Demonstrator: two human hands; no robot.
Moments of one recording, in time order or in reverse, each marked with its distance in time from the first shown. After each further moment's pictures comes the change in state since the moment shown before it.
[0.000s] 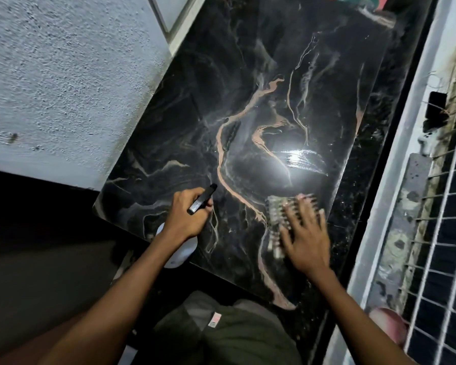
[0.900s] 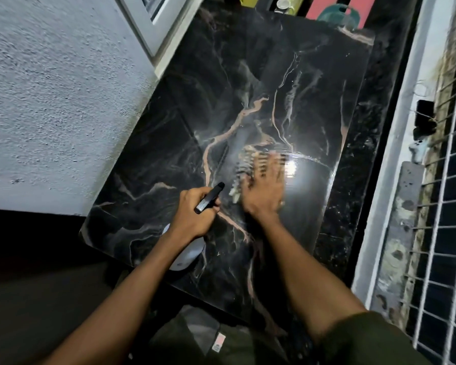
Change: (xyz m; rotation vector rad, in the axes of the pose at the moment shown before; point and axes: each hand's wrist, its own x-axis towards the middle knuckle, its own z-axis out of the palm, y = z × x) left_hand 0.048 0.046 0.023 0.032 0.013 0.103; right_hand 0.174 -0.071 -0.029 0.086 0.052 0.239
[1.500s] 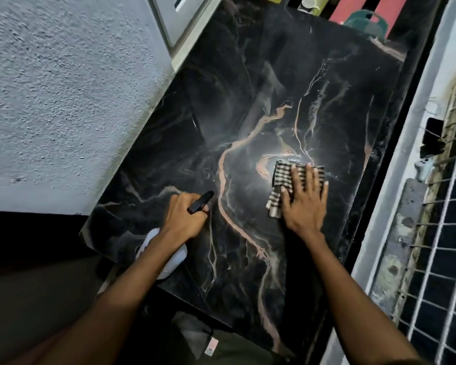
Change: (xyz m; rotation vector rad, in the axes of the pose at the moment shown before) left_hand 0.027 -0.051 -0.037 0.111 0.030 -0.200; right_hand 0.013 0.057 -0.010 -0.060 0.029 -0.042
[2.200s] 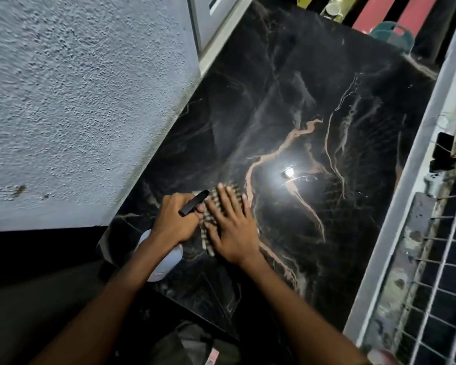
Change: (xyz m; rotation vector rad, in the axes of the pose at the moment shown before) left_hand 0.039 -0.054 -0.061 -0.148 -0.009 -0.020; right_hand -0.045 -0.199 0.039 0.079 -0.084 -0.524
